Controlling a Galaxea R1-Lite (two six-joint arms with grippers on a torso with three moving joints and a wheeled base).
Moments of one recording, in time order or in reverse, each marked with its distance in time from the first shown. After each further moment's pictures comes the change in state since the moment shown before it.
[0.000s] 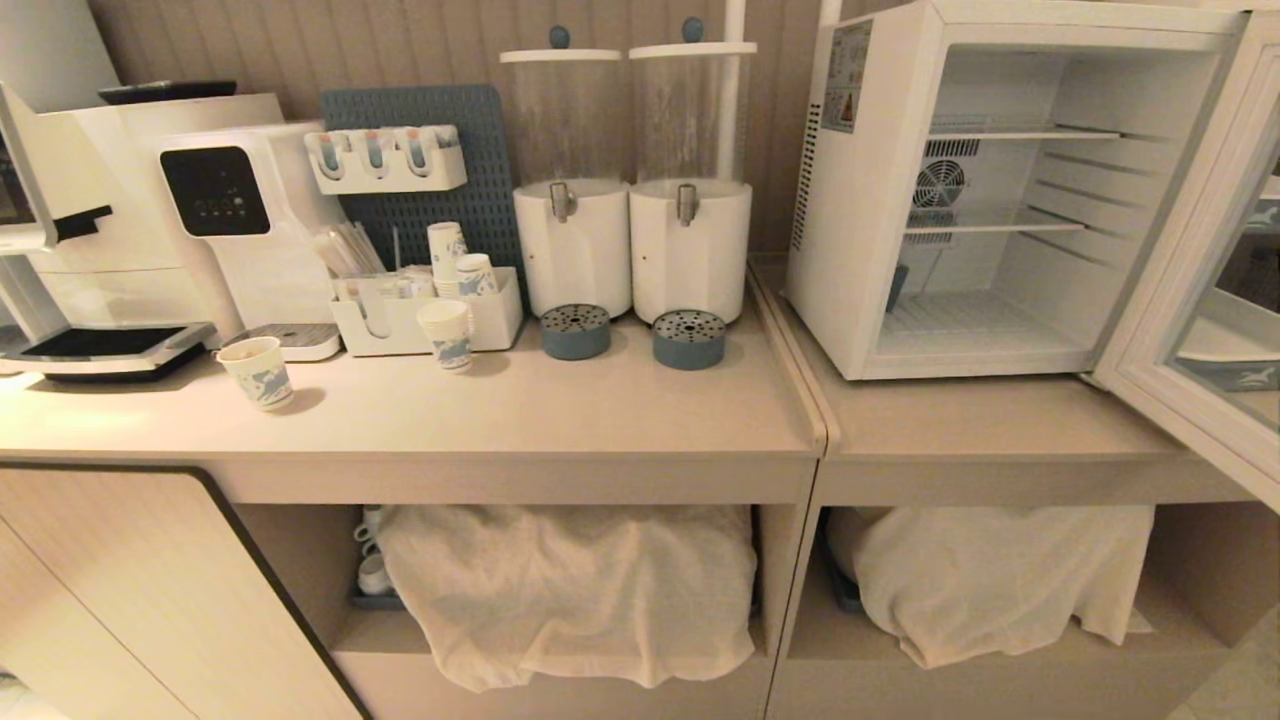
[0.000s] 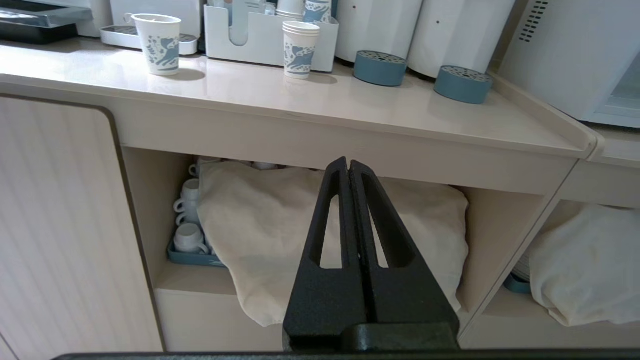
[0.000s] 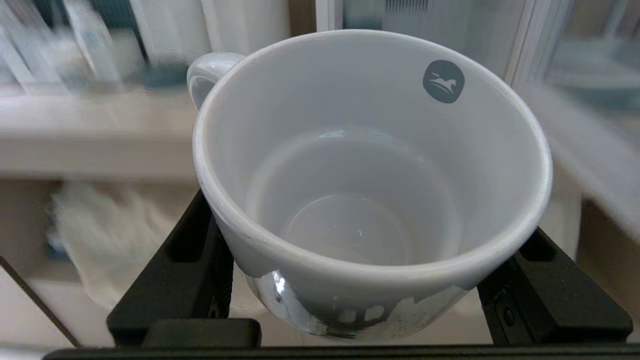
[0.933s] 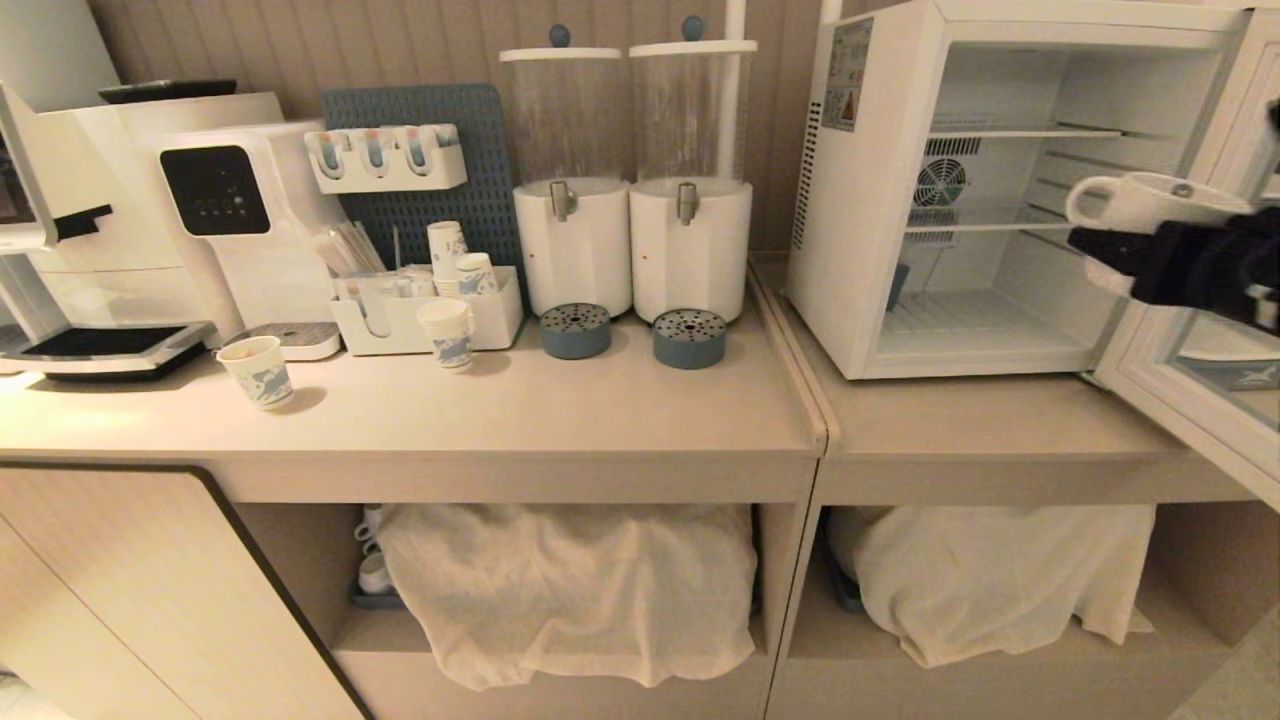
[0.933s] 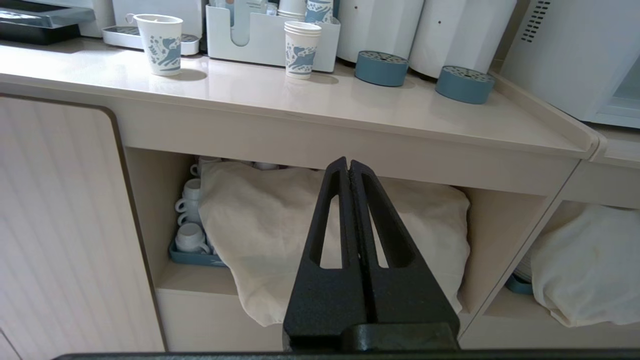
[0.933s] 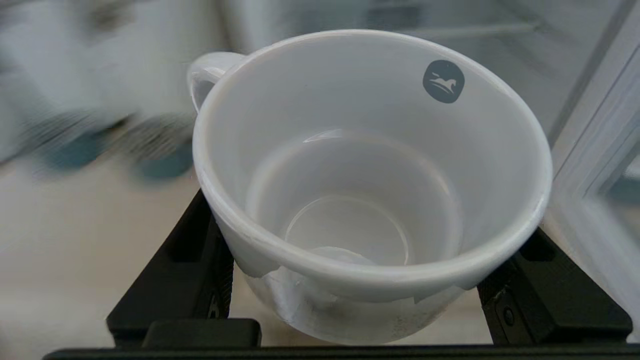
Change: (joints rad) left arm 0.001 0.000 0.000 -0.001 0.000 0.000; right arm -0.005 1.381 -0.676 -0.540 -0.115 0.020
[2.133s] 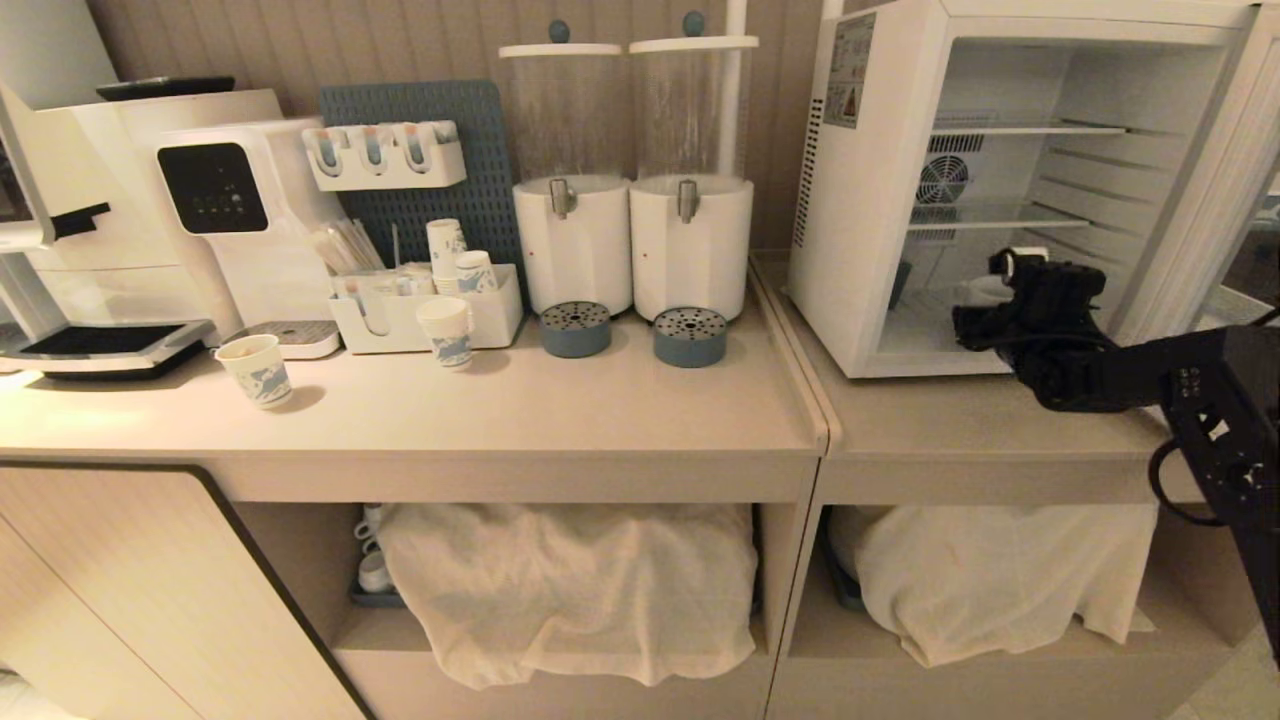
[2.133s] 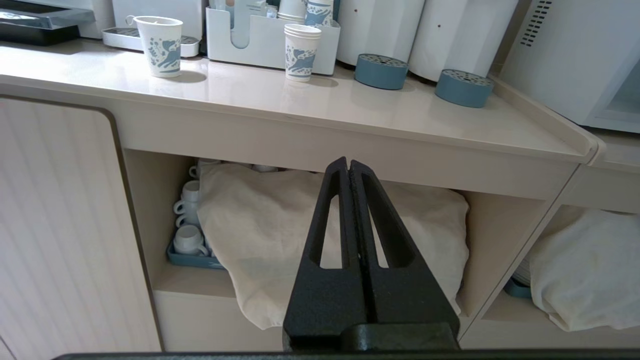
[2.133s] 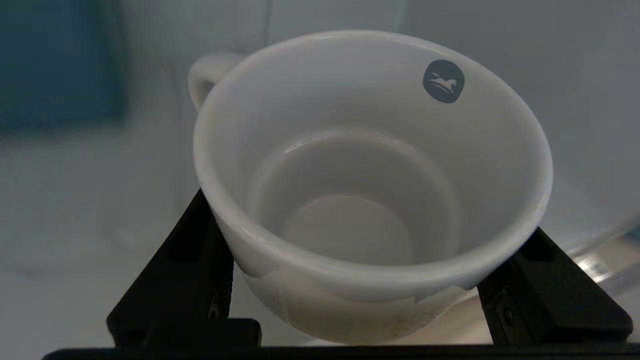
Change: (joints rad) left arm 0.000 0.000 0.000 -0.009 0.002 -0.008; right arm -0.133 1.064 -0.947 -0.061 -0.196 -0.134
